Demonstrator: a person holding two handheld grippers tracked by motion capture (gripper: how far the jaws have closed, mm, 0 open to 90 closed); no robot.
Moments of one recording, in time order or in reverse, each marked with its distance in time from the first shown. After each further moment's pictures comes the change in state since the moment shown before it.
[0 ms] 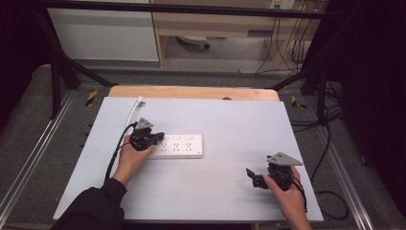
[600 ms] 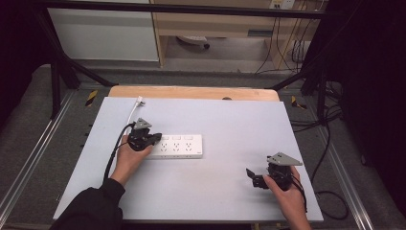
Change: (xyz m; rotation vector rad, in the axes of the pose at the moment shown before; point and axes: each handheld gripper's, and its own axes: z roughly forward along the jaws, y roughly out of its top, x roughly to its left) left arm 0.001 -0.001 -0.003 0.024 0.024 0.019; right arm 0.000 0.000 0.000 0.005 0.003 0.006
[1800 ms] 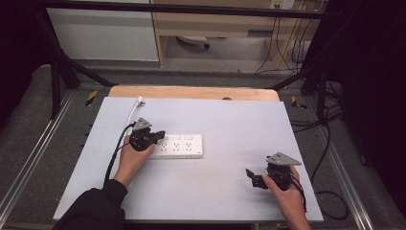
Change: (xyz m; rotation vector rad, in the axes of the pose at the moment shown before) left arm -0.003 0.000 0.002 -0.107 -0.043 -0.031; right arm 0.000 0.000 0.002 0.008 -0.005 -0.007
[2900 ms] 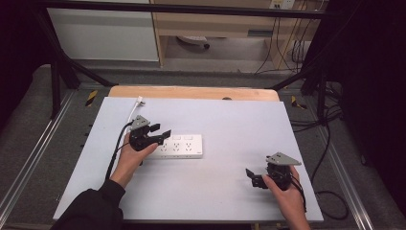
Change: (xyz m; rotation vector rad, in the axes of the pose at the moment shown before) left arm -0.008 0.010 -0.009 -0.120 -0.013 -0.026; right arm 0.001 0.000 0.001 -0.002 -0.001 0.000
